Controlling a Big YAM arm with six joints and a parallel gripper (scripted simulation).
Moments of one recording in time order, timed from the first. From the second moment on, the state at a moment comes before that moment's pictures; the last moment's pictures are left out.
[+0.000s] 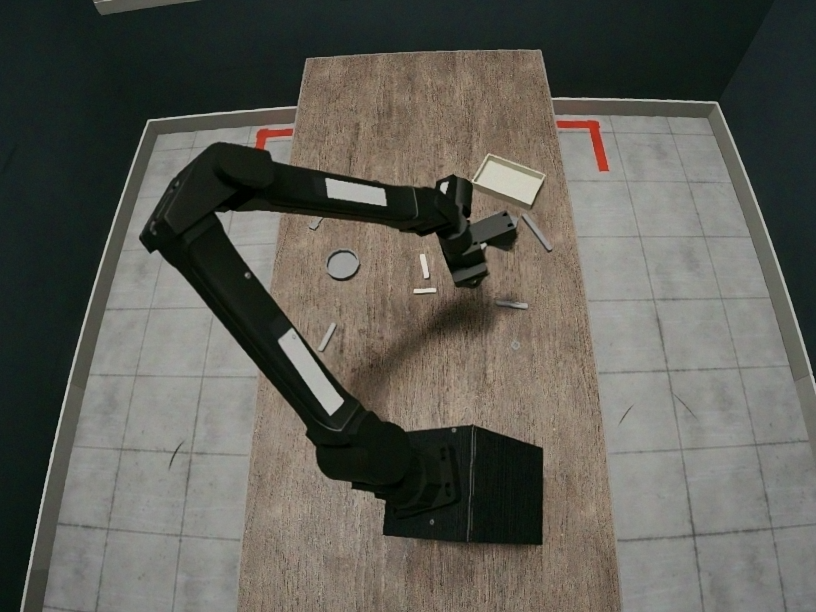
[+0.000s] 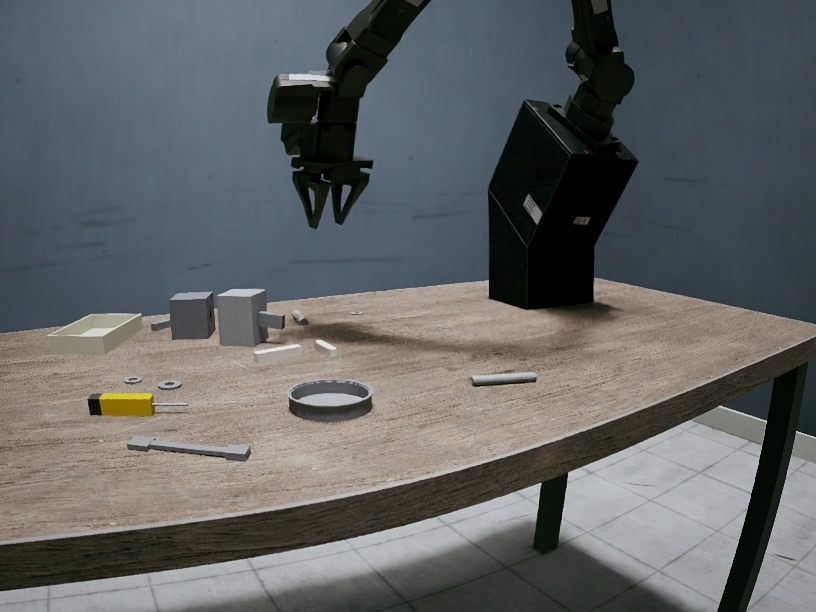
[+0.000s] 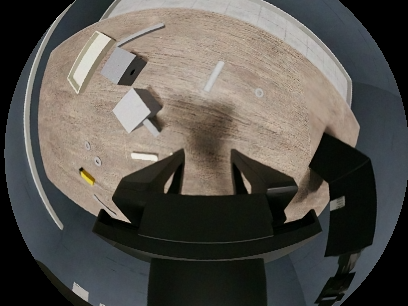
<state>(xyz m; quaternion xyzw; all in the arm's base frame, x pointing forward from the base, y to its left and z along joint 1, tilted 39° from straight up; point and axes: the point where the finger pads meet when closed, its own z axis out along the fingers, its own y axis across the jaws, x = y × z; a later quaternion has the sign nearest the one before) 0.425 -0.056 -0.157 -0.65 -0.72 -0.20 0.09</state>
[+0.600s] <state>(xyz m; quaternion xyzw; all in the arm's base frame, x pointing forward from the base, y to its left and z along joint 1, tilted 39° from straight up) 0.491 -0.041 -0.160 -0.48 -0.82 -0.30 0.07</state>
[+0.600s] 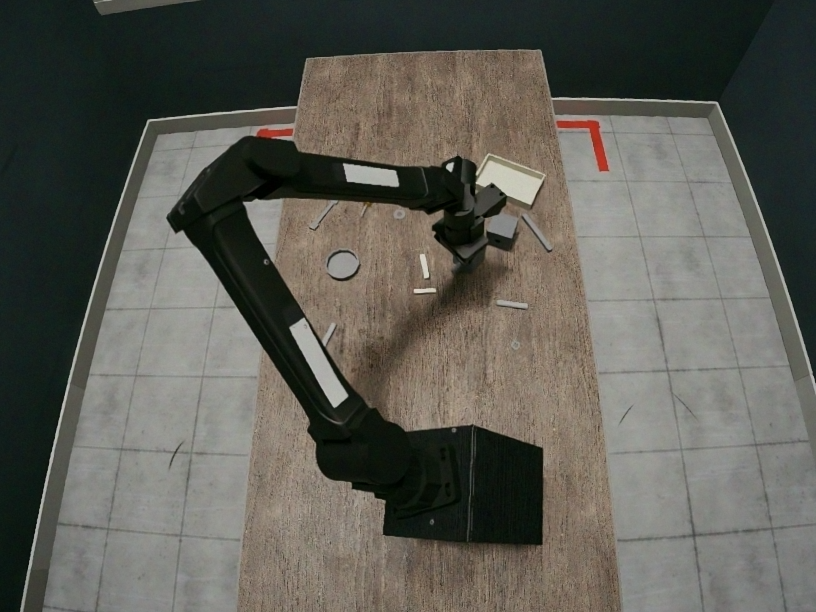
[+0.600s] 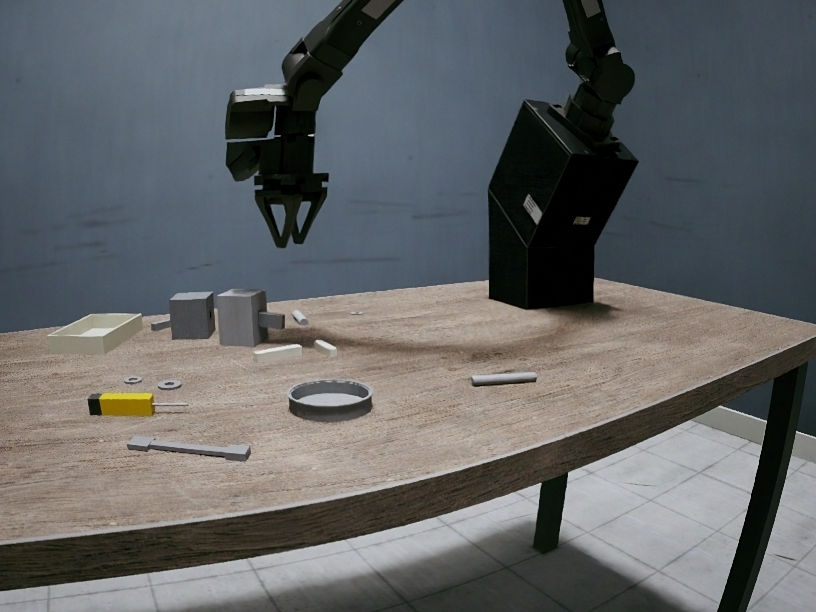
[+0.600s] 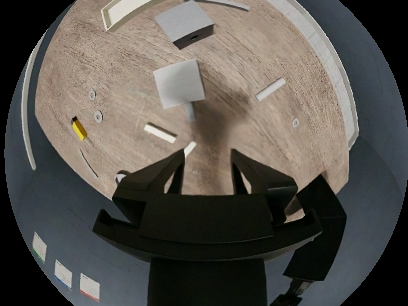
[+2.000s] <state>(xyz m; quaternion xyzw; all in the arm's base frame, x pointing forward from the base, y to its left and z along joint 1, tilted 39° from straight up) 0.517 -0.026 -0.163 -0.38 -0.86 -0.33 0.06</state>
